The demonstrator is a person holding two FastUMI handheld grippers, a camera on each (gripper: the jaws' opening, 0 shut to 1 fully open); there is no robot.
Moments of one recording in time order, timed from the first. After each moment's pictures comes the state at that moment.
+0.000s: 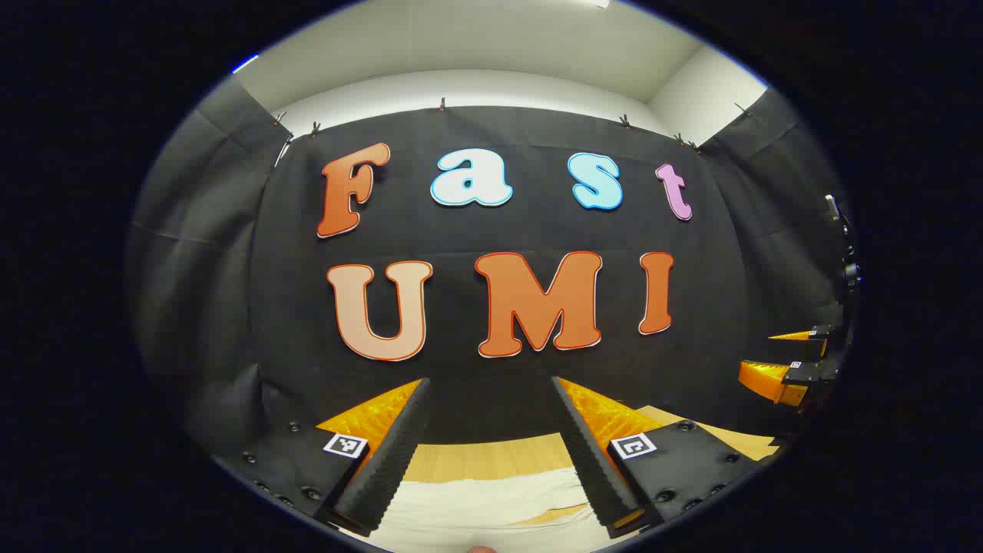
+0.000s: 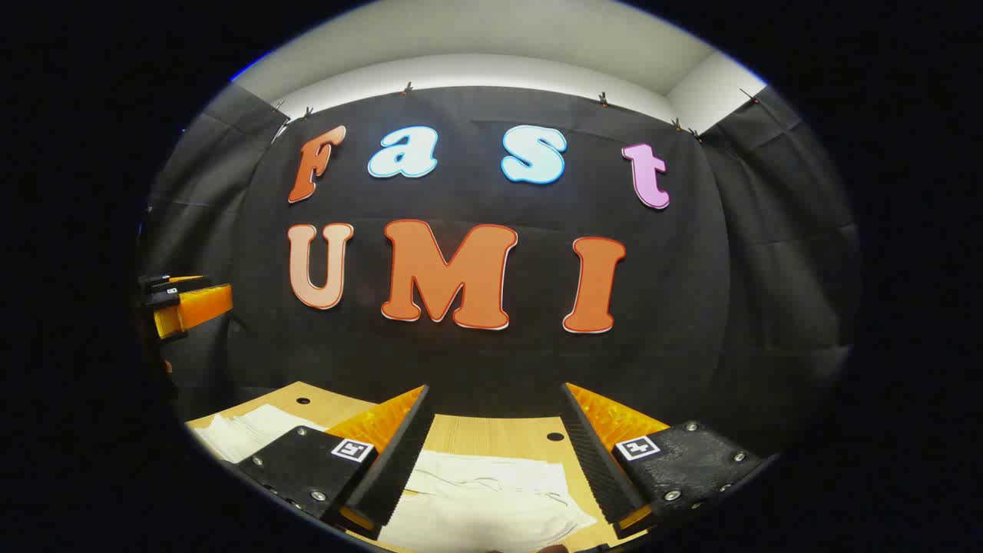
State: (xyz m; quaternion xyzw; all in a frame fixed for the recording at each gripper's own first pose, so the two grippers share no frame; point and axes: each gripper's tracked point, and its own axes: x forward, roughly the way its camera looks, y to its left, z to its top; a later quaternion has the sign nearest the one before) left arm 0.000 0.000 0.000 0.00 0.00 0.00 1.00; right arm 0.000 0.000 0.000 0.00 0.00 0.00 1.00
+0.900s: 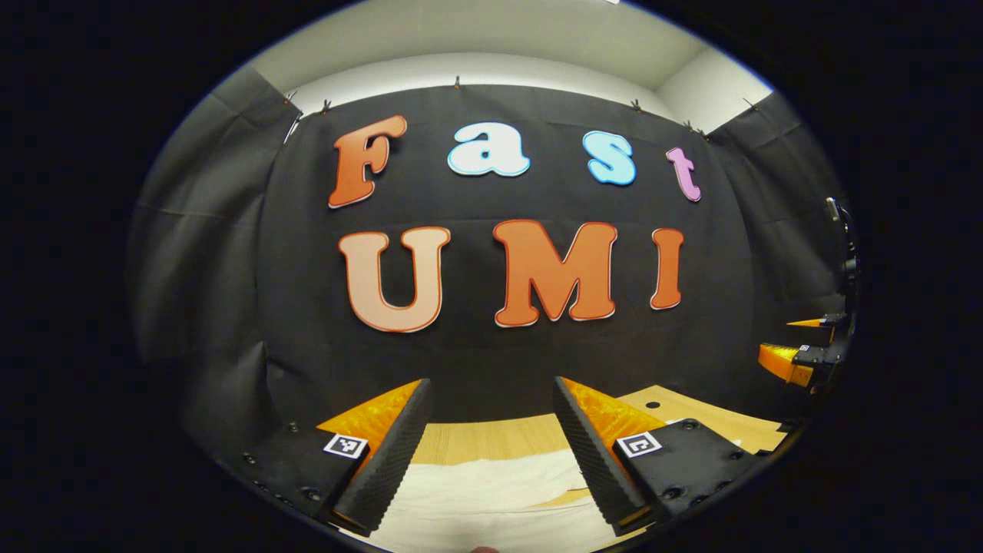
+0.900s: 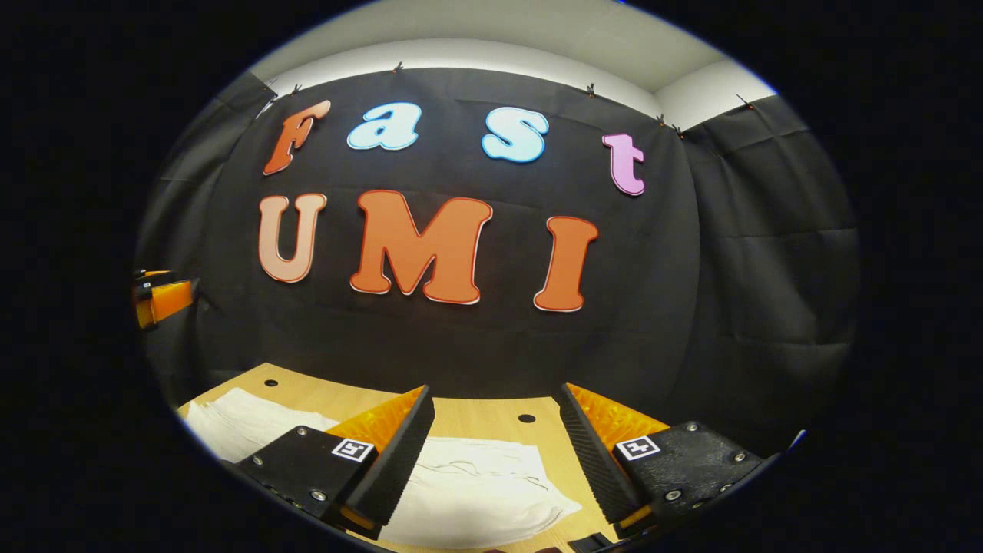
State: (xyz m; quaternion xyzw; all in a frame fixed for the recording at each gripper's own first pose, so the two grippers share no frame) left arm 0.000 0.058 -0.062 -0.03 0.06 0.01 1.00; right arm 0.001 -0.012 -0.033 -0.02 0.04 -0.08 1.00
